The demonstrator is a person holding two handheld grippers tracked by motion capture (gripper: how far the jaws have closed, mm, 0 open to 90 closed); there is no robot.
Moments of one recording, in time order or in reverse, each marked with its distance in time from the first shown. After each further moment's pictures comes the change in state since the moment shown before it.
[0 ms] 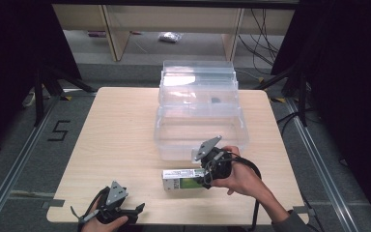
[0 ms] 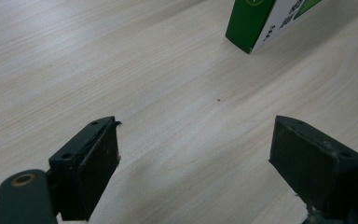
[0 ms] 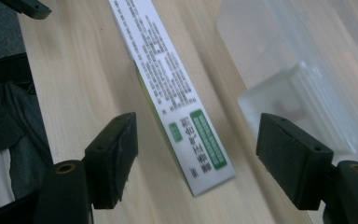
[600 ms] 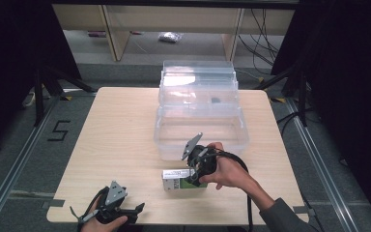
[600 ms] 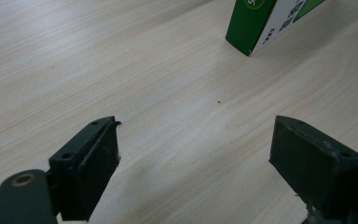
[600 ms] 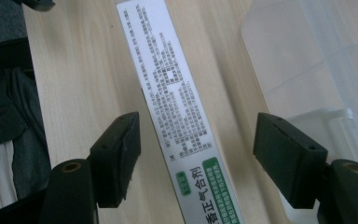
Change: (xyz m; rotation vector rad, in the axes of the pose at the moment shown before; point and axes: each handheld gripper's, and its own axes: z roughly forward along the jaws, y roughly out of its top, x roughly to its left) left arm -0.002 0.000 0.001 -0.035 0.009 -0.035; right arm -0.001 0.027 0.026 0.090 0.071 -0.059
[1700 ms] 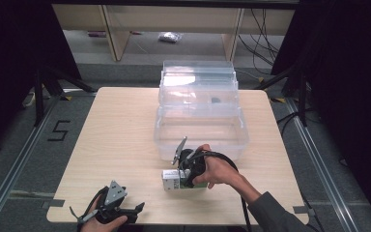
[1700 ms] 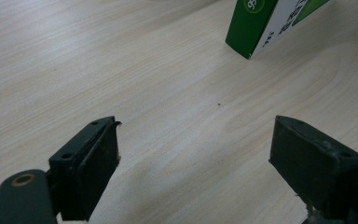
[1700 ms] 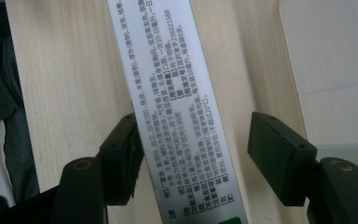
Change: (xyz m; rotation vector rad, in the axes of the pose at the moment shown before) left arm 0.001 0.001 -0.003 0.014 -0.006 0.010; right arm -0.004 0.013 0.038 0.158 0.038 -0.043
